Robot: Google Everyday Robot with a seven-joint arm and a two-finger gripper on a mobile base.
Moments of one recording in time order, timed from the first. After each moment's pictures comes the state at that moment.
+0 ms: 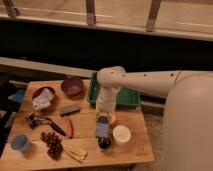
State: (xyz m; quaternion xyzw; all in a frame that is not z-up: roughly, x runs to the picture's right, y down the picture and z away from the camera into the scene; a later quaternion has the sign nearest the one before) arm -0.004 0.159 0.745 -0.38 0.29 0.68 0.55
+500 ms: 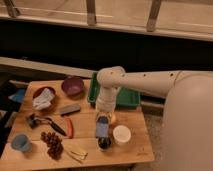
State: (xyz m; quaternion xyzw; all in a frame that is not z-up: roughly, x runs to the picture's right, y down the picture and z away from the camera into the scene) arm -0.006 0.160 0.744 -0.38 0.30 0.68 0.55
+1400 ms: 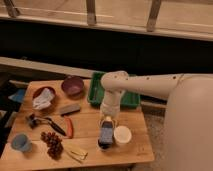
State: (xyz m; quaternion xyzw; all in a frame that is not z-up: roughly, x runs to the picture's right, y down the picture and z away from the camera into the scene) arm 0.017 0.188 0.743 -0.39 0.33 0.68 0.53
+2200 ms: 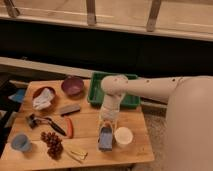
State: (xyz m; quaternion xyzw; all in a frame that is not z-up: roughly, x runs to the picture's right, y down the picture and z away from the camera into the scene) arm 0.011 0.214 0.731 -0.43 0.34 0.65 0.52
